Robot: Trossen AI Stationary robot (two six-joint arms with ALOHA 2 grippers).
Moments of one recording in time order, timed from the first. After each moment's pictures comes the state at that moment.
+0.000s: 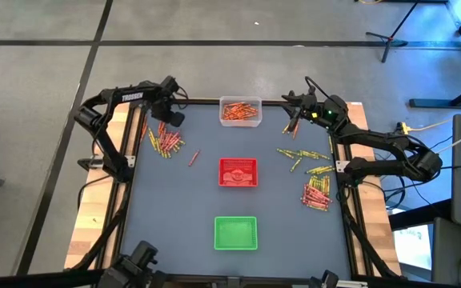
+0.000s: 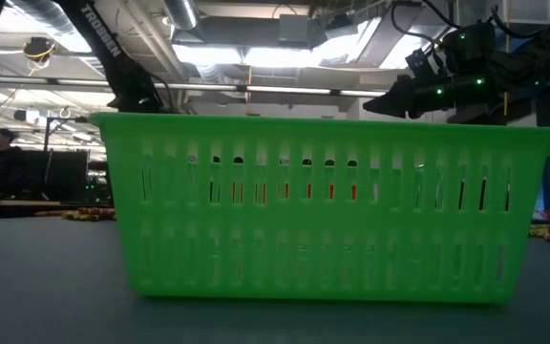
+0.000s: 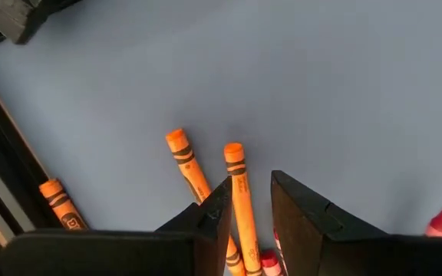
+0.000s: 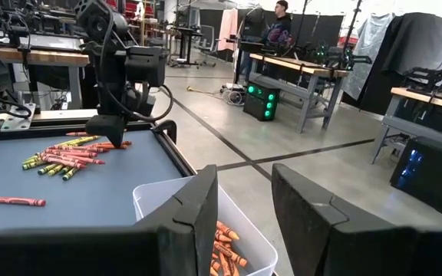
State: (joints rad) left arm 1.05 1.72 1.00 -0.76 -0.10 -0.15; right arm -0.81 1.16 0.43 0.73 -0.33 -0.16
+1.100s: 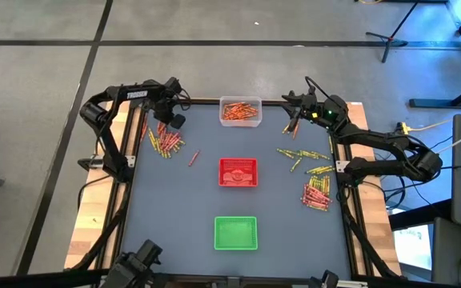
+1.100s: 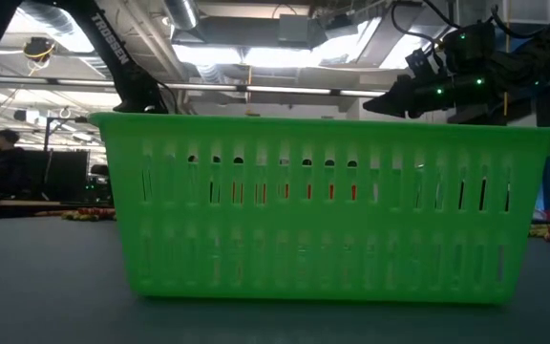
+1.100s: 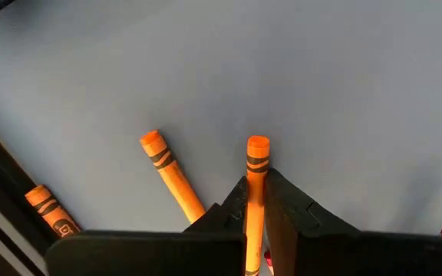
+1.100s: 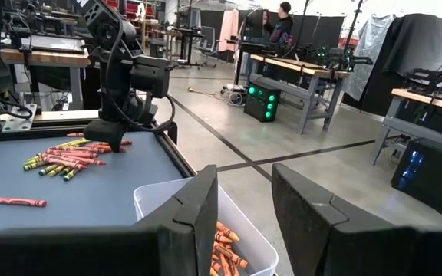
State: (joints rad) left arm 1.04 1.80 1.05 -0.83 -0.10 -0.10; right arm -0.81 1.16 0.43 0.74 -0.33 -0.16
